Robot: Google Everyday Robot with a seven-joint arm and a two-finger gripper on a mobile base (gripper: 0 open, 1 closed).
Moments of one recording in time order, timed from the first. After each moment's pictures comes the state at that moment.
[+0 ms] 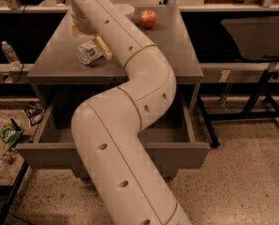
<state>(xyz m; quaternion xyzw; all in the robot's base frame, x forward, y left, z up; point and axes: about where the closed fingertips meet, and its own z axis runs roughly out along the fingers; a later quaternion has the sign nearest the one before) 0.801 0.152 0.860 -0.94 0.31 -0.13 0.10</state>
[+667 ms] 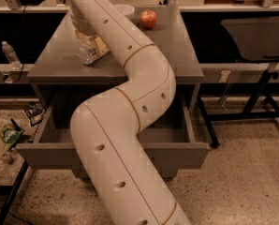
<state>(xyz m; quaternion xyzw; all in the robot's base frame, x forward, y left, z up) 0.797 0.155 0.858 -0.95 0.28 -0.13 0.09</state>
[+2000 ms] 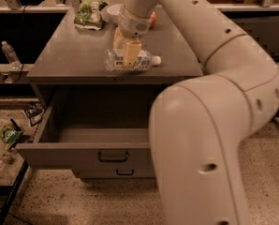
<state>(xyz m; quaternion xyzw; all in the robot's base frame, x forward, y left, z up) 0.704 0.044 0.881 -0.84 0.51 0.07 0.18</state>
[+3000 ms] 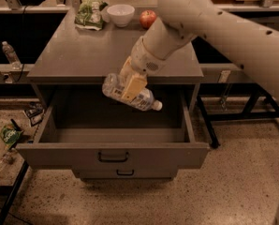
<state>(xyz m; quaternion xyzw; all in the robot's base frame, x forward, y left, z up) 0.593 0.033 0.851 -0.73 0.62 0.15 0.26</state>
